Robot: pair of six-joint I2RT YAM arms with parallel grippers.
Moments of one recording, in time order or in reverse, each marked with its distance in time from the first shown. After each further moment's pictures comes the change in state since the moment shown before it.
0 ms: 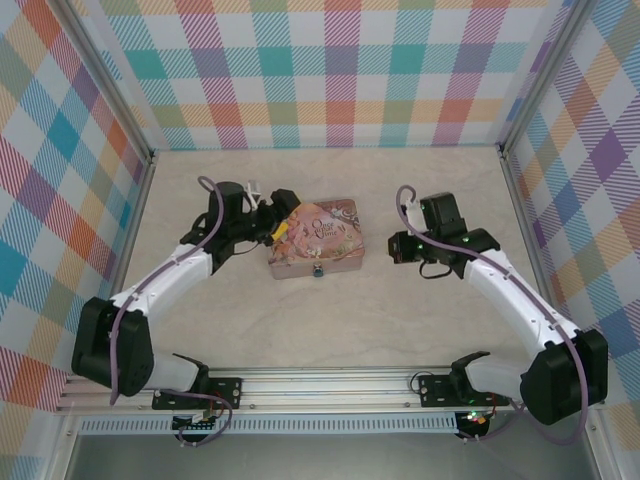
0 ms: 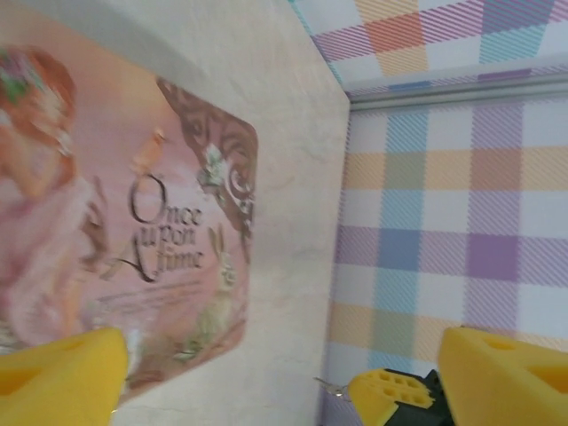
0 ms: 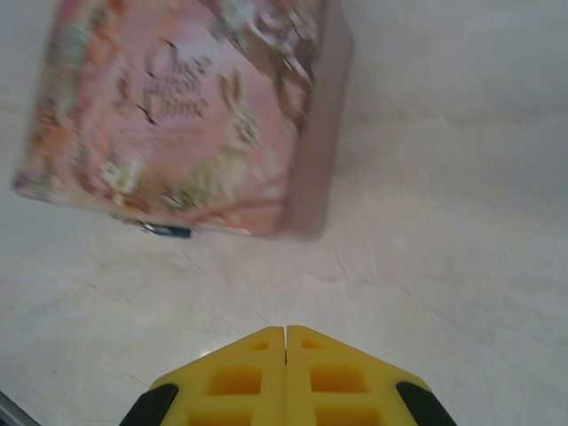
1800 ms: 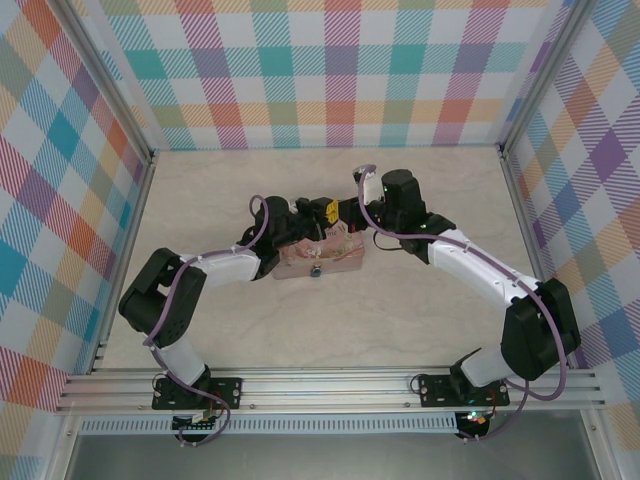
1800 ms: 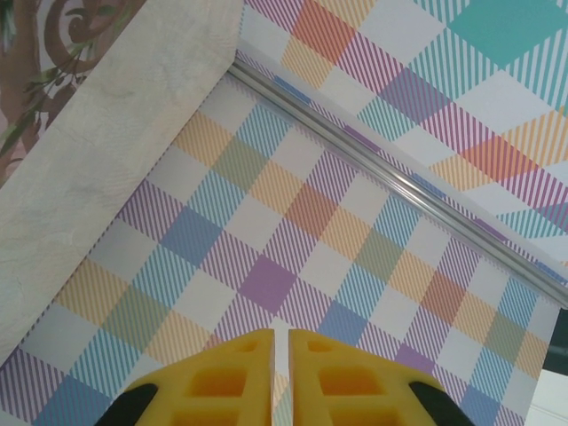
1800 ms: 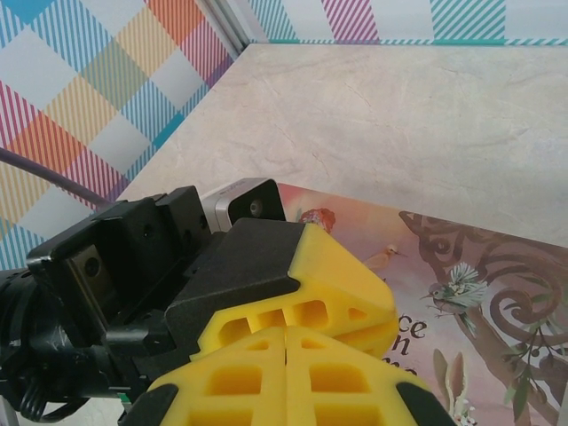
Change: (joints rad) left arm -0.211 0.316 -0.023 0.704 -0.146 -0.915; right arm 0.177 0.241 0.095 0.542 -0.042 0.064
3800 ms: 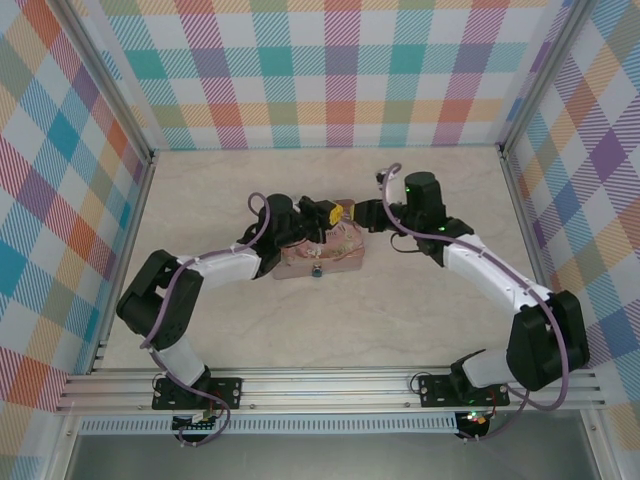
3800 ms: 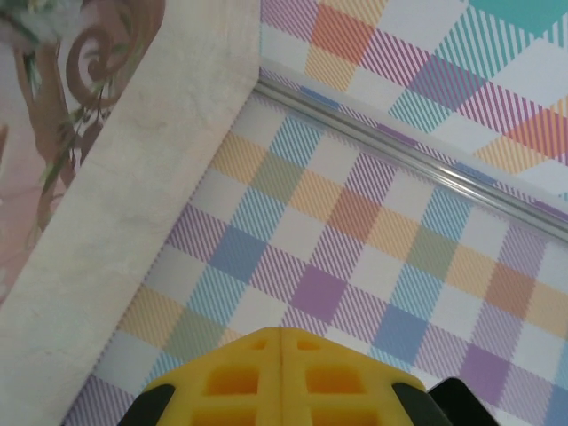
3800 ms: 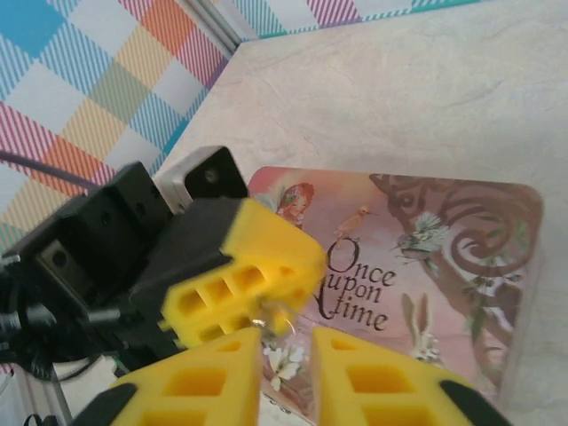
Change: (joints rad) left arm -0.006 -0.035 0.046 -0.175 -0.030 0.249; right arm -0.151 -0.084 -0.095 -0.006 -0.159 0.098
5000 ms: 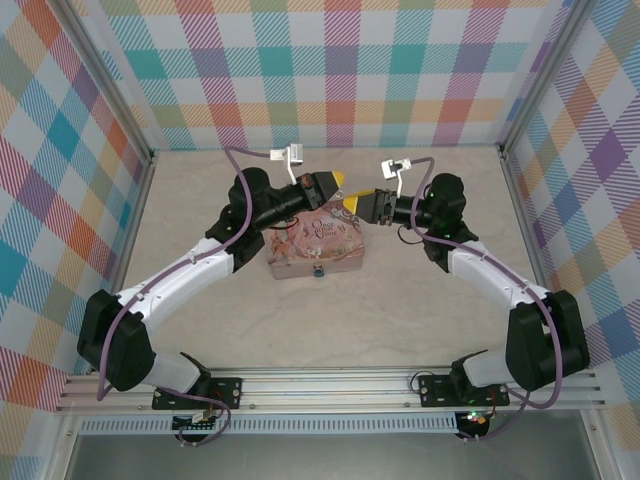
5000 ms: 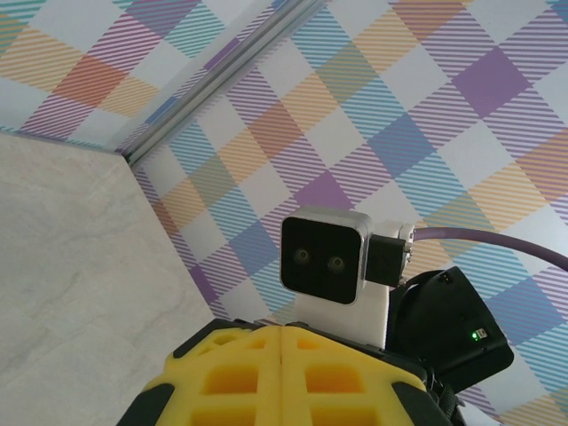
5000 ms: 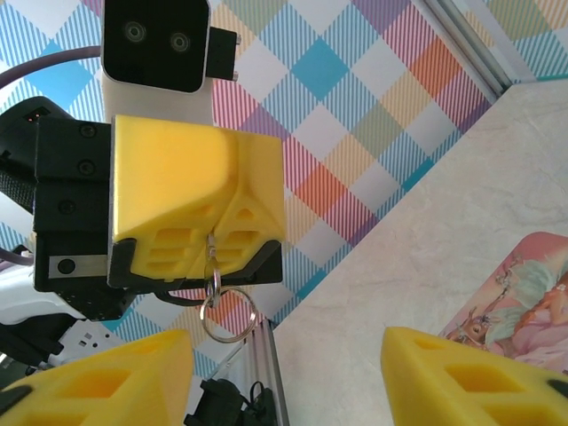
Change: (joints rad) left arm -0.034 -0.261 0.177 -0.194 0.093 0.948; right arm -0.045 0.011 -0.104 0.667 -0.504 0.427
